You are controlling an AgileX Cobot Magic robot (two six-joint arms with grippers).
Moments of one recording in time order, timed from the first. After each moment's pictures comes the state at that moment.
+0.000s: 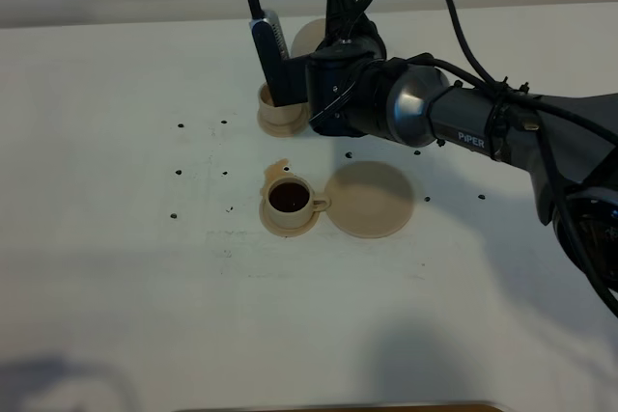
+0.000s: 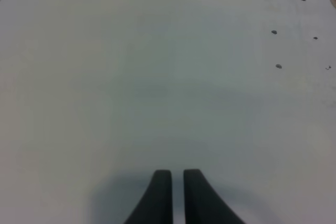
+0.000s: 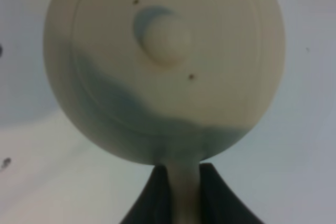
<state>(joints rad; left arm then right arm) 0.01 -0.01 -0.46 0.10 1.06 -0.17 0.68 2.27 -1.70 -1.26 0.77 -0.22</state>
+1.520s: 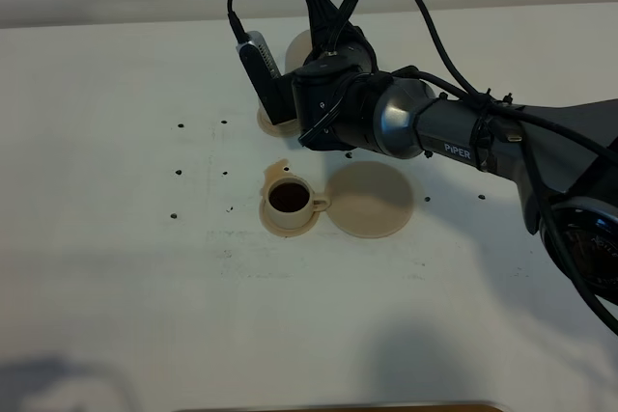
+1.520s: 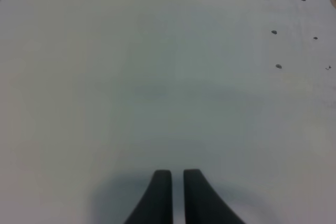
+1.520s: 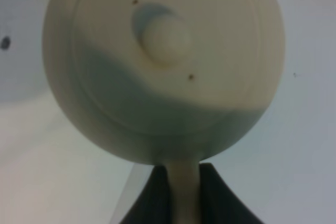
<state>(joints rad) 0.01 -0.01 -0.46 0.10 1.06 -0.17 0.70 2.28 -1.70 -1.31 0.80 -0.31</state>
